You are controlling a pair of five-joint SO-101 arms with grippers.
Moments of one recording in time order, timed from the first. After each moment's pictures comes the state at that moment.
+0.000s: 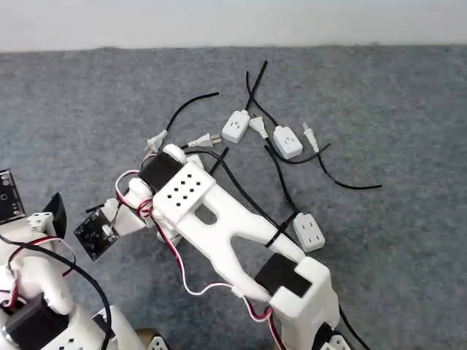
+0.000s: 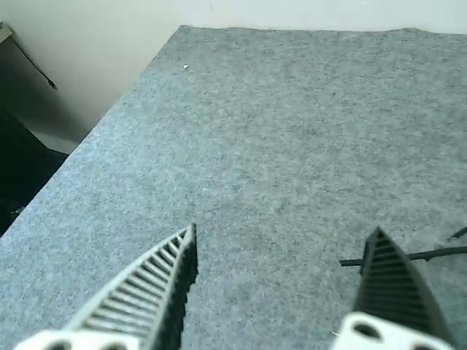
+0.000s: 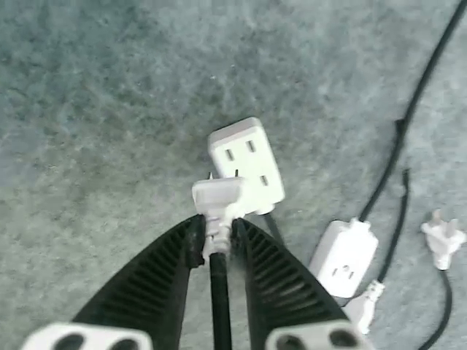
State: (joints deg) left arm -44.7 -73.5 44.8 72.9 -14.3; right arm -53.9 21.8 -26.5 93.6 77.7
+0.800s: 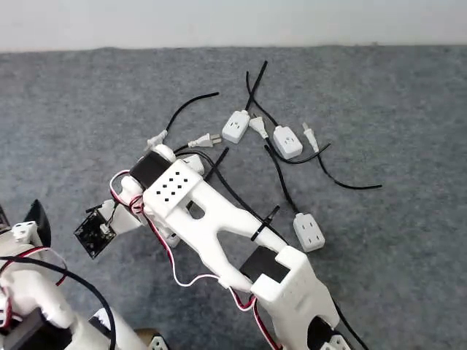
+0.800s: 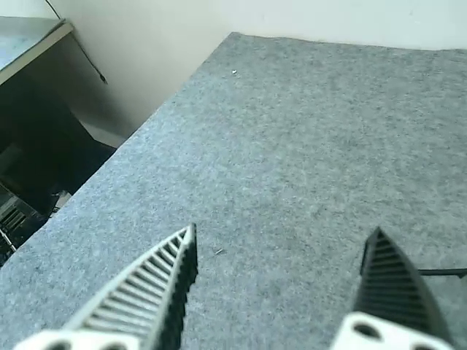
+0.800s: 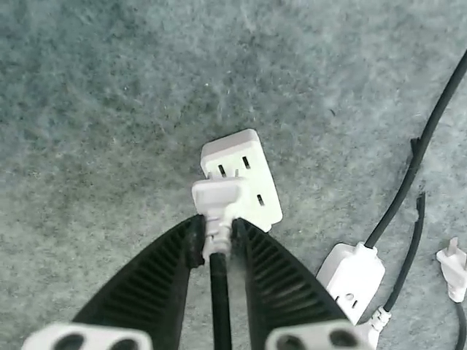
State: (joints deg) left arm -51.6 -73.9 36.9 78.7 -14.3; right arm -53.8 30.2 -32.3 94.3 79.3
